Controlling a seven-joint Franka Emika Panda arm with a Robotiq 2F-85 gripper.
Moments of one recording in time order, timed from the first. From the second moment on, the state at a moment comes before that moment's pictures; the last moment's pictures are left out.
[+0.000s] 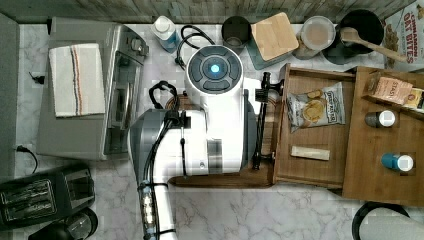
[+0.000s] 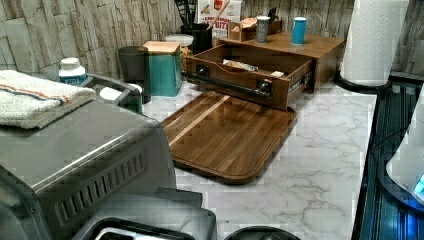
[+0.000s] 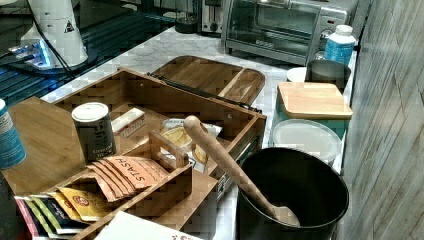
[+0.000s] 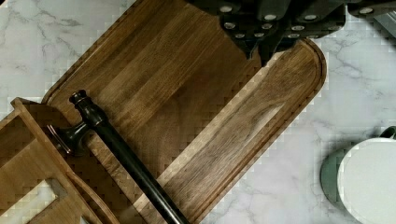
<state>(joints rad) 0.04 0.05 0.03 -1.86 0.03 0.26 0.13</state>
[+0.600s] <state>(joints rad) 0.05 0.05 0.03 -1.90 0.00 0.32 0.13</state>
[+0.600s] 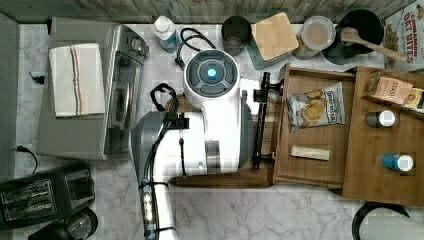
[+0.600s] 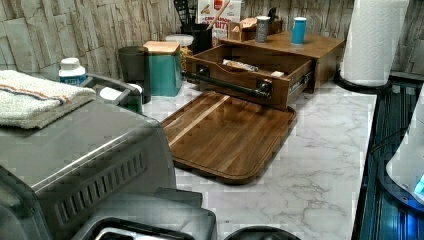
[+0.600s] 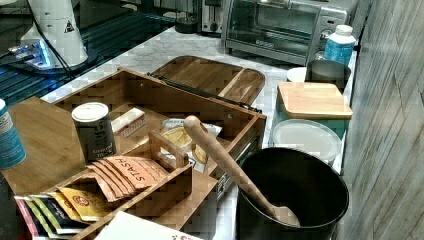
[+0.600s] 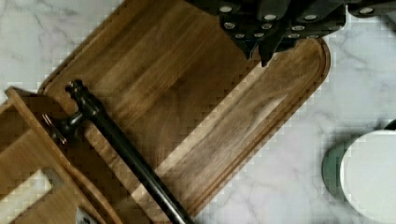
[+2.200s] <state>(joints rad) -0.22 0.05 -0.22 -2.00 0.02 0.48 0.22</state>
